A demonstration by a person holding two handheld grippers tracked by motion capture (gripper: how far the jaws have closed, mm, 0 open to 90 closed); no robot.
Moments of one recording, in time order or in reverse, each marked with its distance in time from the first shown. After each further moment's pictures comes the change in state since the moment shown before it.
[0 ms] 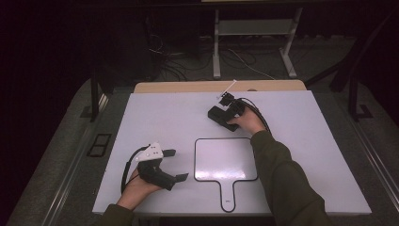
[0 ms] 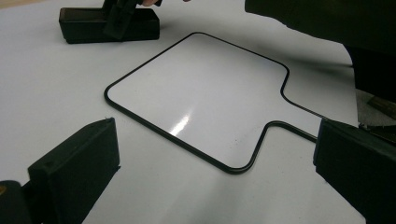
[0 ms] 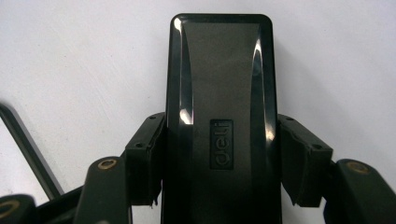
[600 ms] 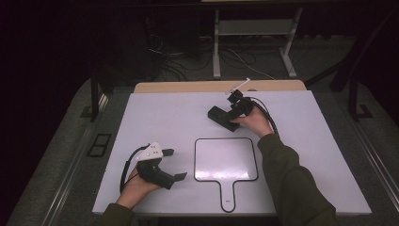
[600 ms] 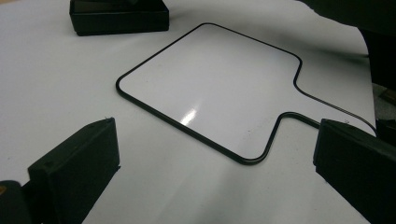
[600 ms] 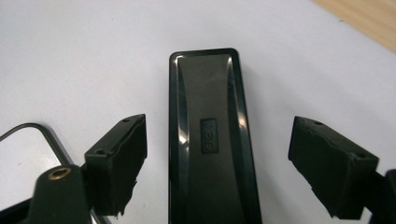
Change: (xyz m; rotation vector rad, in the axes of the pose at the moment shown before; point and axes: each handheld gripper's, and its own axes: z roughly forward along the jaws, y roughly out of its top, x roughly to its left) left arm 0.006 -0.003 0.000 0.027 0.029 0.008; right arm 0.001 -0.017 -0.032 -0.179 -0.006 0.076
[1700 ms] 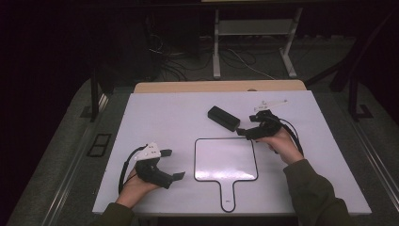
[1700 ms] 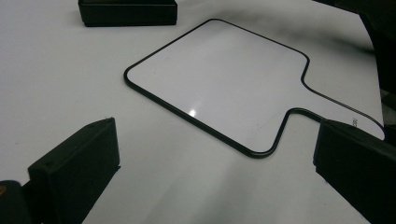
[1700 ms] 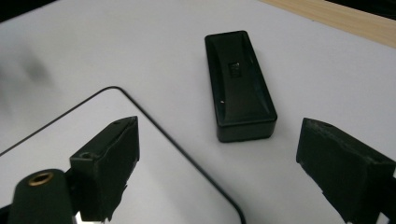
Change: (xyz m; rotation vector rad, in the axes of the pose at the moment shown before) left arm 0.006 -0.007 -0.001 -0.003 0.007 -0.026; right arm 0.022 -0.089 -0.072 -0.253 0.031 0.061
